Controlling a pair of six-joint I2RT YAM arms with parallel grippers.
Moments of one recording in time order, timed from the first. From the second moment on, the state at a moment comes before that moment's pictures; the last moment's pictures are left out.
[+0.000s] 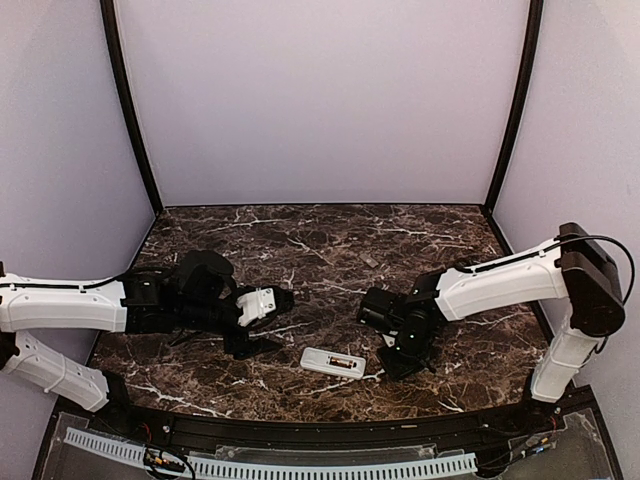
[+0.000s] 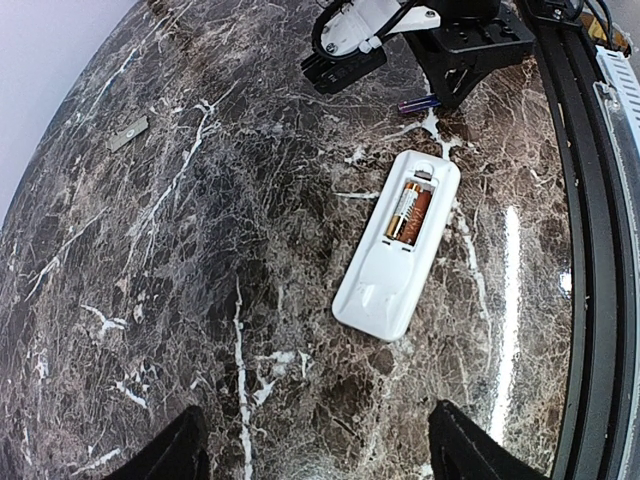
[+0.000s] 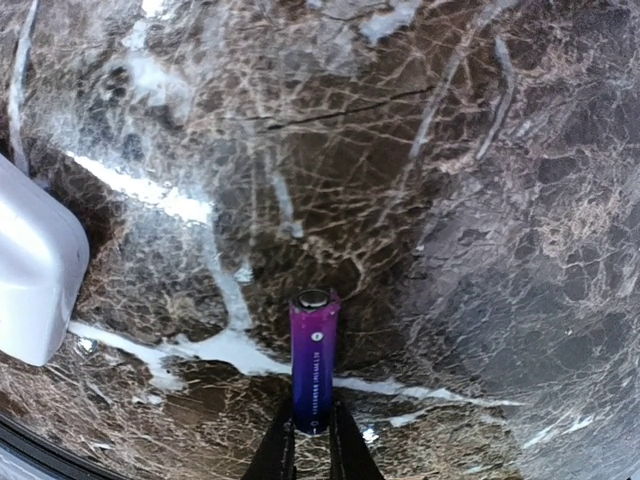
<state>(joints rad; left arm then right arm) -0.97 1.22 0.73 -0.24 0.12 0.41 1.08 1.72 1.00 -0.84 0.02 0.64</state>
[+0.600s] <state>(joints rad) -0.97 1.22 0.73 -0.24 0.12 0.41 1.08 1.75 1.03 -0.85 0.02 0.61</state>
